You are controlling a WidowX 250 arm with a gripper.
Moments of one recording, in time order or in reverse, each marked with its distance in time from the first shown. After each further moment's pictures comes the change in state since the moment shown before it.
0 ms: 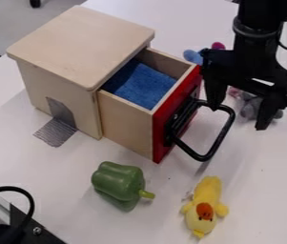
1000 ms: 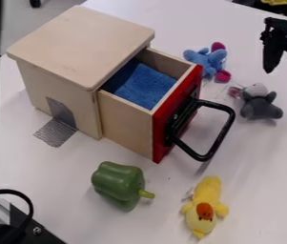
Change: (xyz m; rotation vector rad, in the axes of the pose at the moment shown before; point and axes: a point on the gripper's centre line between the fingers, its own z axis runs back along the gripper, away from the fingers) arm 0.111 -0.021 -0.029 0.051 -0.029 -0.179
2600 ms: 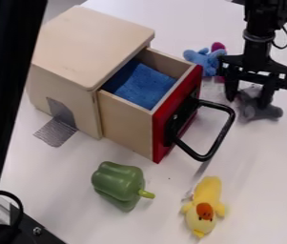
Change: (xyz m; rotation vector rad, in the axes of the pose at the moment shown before) arm -0.025 0.045 -0.068 -0.062 0.128 0.356
